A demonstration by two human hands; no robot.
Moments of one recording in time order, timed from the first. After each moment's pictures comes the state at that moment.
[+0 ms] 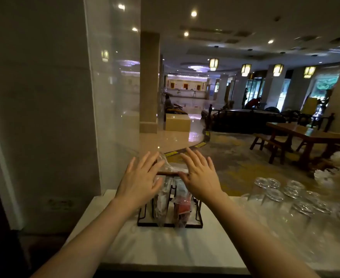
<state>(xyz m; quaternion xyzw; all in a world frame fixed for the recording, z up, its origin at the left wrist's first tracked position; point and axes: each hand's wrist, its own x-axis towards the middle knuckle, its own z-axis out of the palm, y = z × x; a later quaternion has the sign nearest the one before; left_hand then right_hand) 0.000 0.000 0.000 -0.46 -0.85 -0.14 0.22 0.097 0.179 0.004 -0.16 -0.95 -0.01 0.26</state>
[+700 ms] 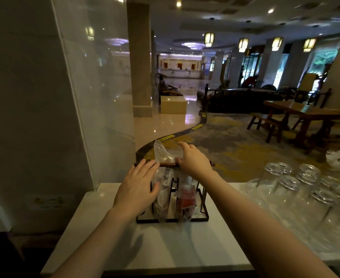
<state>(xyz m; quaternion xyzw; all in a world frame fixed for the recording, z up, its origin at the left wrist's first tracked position) -0.044 0.025 -0.064 -0.46 -0.86 -0.18 0.16 0.019 0.211 -0.012 -0.23 -0.94 0.15 0.19</state>
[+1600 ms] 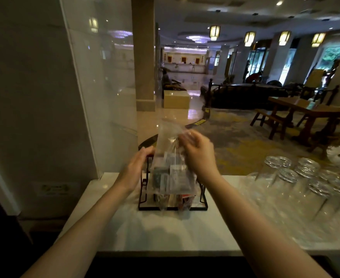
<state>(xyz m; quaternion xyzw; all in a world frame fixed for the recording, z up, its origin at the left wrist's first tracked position) -0.031 0.007 -0.032 -0.38 -0.73 -0.56 -0.10 0.081 0.148 0.020 -0.13 -0.78 0.48 0.38</state>
